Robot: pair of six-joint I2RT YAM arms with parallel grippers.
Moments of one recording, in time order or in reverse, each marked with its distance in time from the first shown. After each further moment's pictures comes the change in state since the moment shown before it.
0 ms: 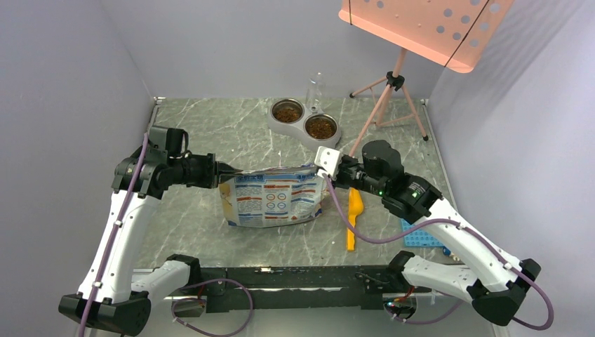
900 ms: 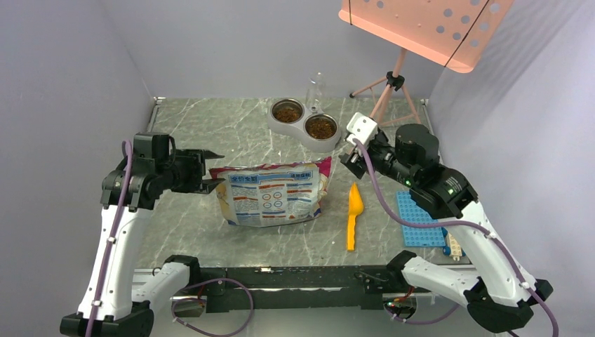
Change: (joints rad) left arm 0.068 -0.080 -0.027 0.015 -0.185 -0.003; right arm -0.126 -0.030 0.262 -0.217 0.072 0.161
